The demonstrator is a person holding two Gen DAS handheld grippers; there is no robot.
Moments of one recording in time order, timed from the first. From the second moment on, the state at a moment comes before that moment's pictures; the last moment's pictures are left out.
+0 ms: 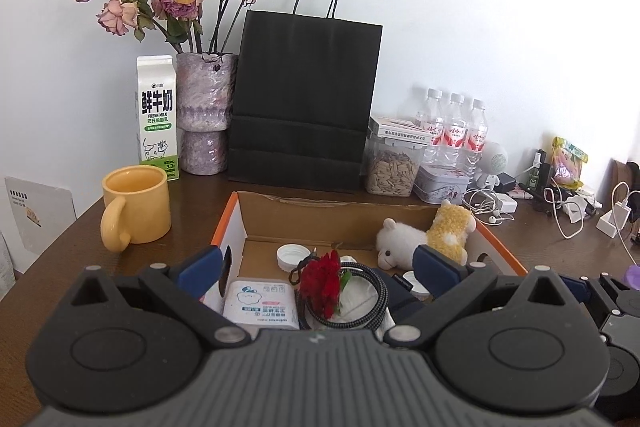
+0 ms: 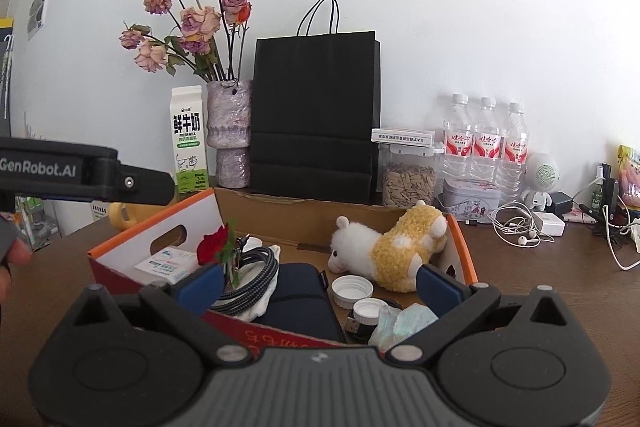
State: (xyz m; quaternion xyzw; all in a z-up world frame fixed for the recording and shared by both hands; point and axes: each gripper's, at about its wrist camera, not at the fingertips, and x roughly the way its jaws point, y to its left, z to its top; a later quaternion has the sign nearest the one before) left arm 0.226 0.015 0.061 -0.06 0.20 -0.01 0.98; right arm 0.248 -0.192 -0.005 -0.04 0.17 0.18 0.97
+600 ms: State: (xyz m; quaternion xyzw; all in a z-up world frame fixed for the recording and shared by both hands) left arm 0.155 0.027 0.046 -0.04 0.25 0.02 0.97; right arm 0.177 -0.190 -0.026 -0.05 0.22 0.22 0.95
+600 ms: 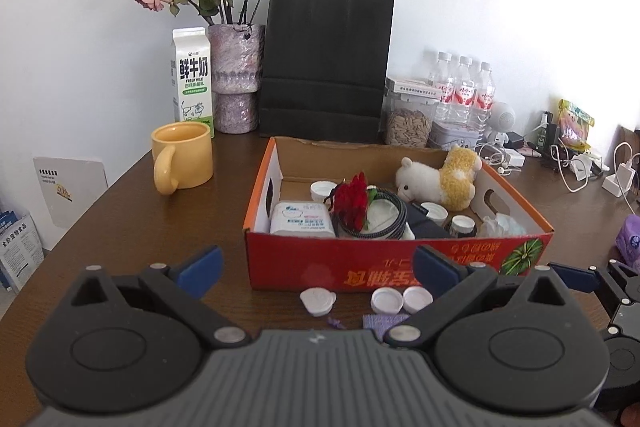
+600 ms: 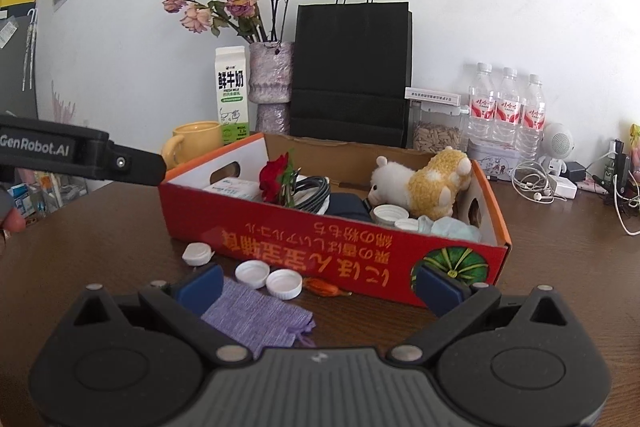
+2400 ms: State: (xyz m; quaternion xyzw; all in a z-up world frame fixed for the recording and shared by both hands) left arm 0.092 0.021 0.005 -0.13 0.29 -0.07 0.95; right arm 0.151 -0.169 -0.061 -0.04 0.29 0.28 0.91
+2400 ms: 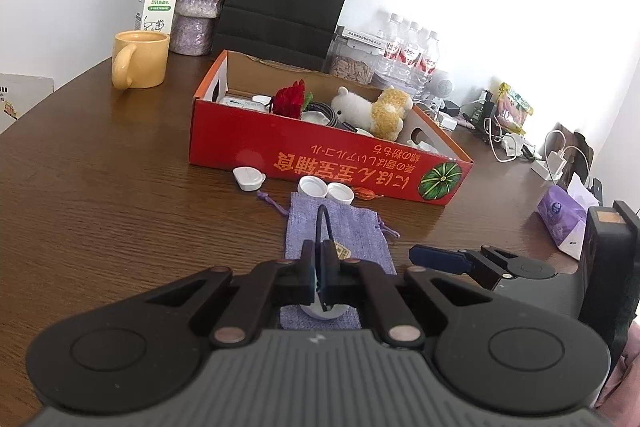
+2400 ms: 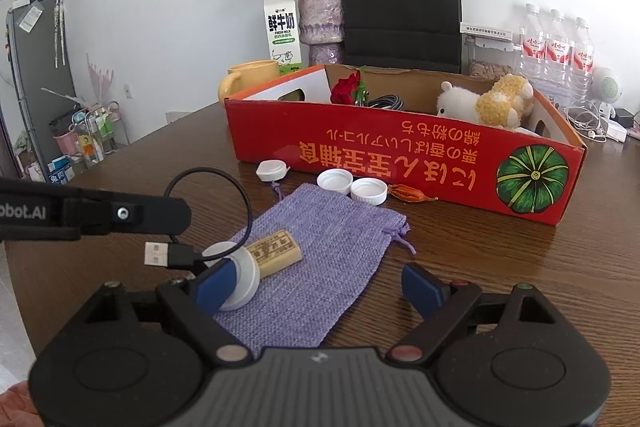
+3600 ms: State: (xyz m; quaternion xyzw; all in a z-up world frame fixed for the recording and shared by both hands) left arm 0.068 0.072 -0.001 -0.12 0.27 0.02 0.96; right arm 0.113 -0.113 -0.062 -0.15 0.24 0.30 0.91
